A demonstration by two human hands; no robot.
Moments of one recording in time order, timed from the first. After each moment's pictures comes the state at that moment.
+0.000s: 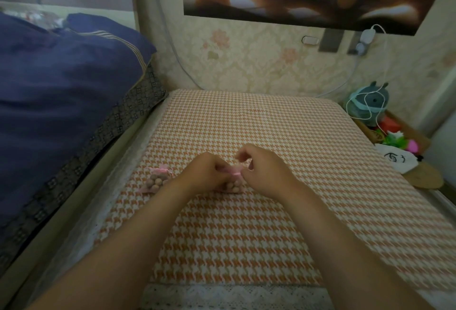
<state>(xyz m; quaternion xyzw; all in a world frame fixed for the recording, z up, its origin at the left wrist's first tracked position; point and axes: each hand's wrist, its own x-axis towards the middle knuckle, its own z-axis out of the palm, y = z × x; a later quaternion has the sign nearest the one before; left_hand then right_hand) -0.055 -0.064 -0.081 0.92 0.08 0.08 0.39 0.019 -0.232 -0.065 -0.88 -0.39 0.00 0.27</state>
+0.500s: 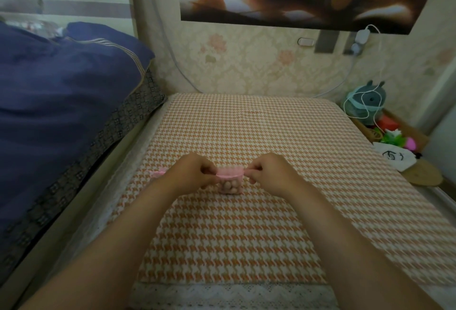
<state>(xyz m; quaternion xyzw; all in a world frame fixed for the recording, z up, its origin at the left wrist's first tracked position) -0.071 -0.043 -0.071 0.94 0.09 0.05 0.32 0.031 -0.246 -0.066 -0.92 -0.30 0.07 0.26</state>
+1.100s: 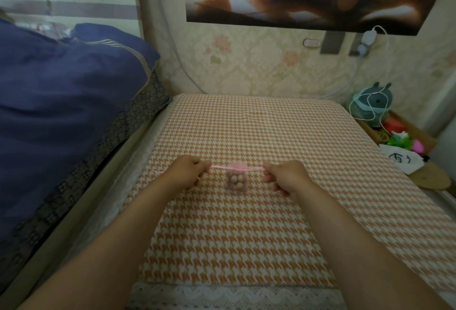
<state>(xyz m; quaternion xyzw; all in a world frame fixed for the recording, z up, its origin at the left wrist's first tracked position) -0.075 -0.033 -0.072 0.84 0.27 0.06 0.47 0.037 -0.250 -0.076 -0.83 -0.03 0.18 0.52</state>
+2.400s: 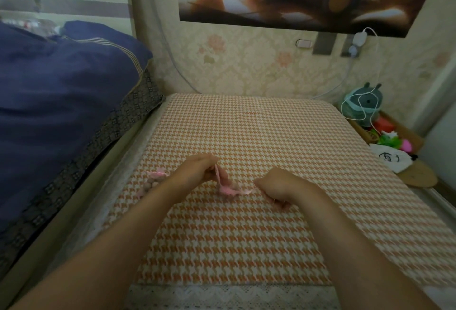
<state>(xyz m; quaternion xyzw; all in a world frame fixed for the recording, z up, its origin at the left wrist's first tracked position) -0.070 -0.064 -0.071 0.72 0.10 0.05 0.69 0.026 -0.258 -0.061 -0.92 -0.16 0.26 0.22</state>
